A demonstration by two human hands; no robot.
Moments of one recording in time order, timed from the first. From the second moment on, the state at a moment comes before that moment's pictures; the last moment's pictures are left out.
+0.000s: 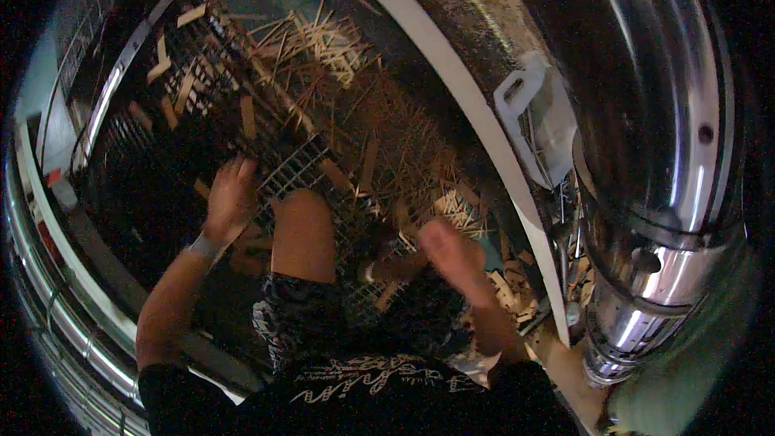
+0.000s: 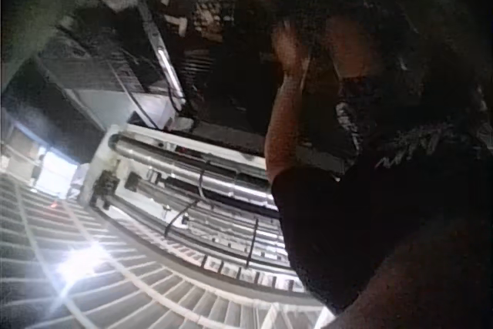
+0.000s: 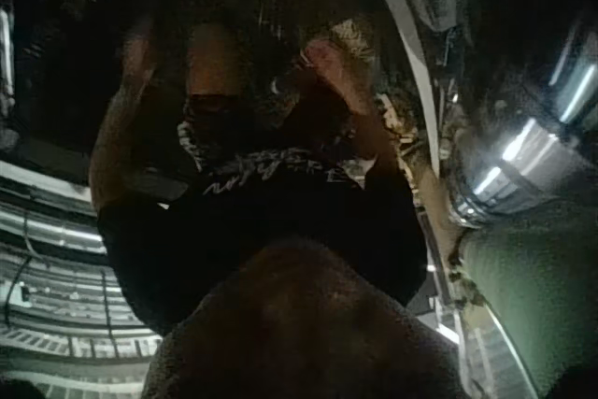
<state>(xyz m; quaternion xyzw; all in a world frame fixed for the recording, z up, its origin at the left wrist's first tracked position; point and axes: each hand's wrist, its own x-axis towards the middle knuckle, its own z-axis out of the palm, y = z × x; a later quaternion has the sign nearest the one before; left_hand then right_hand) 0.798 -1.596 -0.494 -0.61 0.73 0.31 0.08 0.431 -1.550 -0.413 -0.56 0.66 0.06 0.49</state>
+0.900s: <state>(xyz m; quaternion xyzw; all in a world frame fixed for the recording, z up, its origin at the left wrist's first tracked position) 0.503 -1.748 -0.508 -0.37 0.91 0.00 -0.21 0.322 -1.609 -0.446 -0.66 0.72 -0.20 -0.01</state>
